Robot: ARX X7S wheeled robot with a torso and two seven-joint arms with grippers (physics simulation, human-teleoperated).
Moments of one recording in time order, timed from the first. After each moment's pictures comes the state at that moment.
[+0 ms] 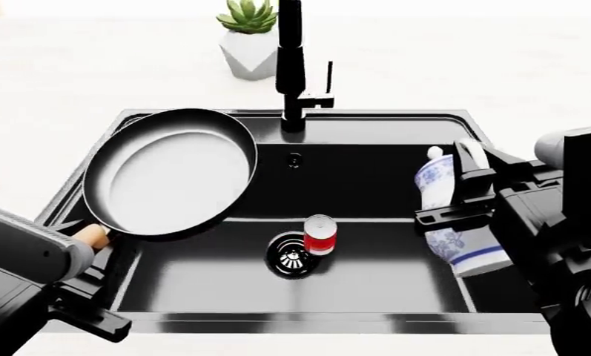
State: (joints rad) left arm -0.30 -1.11 -0.30 0.85 -1.70 -1.11 -0.64; right arm 0.62 0.72 0.07 -0.77 1.29 1.10 0.66
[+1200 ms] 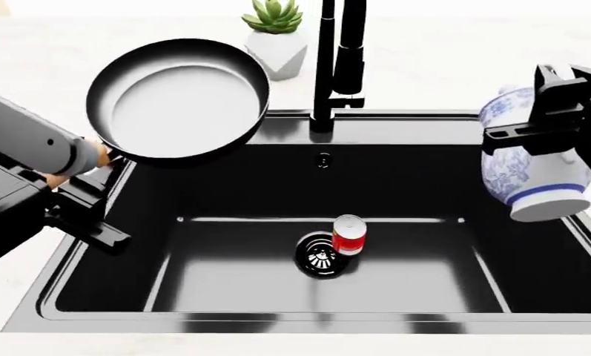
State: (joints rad) left arm -1.08 -1.08 0.21 0.61 -1.75 -1.28 -0.64; right arm 1.06 0.85 -0.02 -0.54 1.53 1.28 0.86
